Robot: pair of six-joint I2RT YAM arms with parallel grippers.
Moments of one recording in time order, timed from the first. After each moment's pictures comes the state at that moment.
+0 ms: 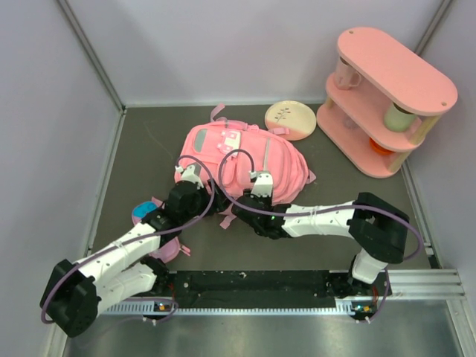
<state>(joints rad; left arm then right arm) -0.62 0.96 0.48 -0.03 0.01 -0.79 1.17 1.66 0.94 -0.15 0.80 0.84</state>
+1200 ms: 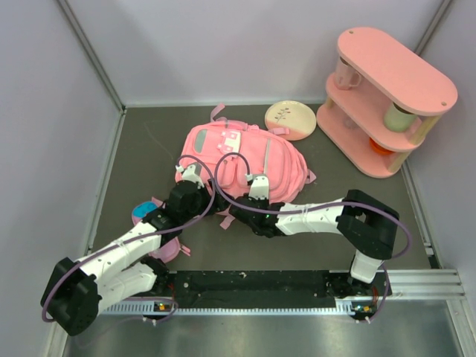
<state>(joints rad) -0.62 0.97 0.47 0.00 0.01 -0.80 1.15 1.74 0.97 -0.22 0.71 0.86</state>
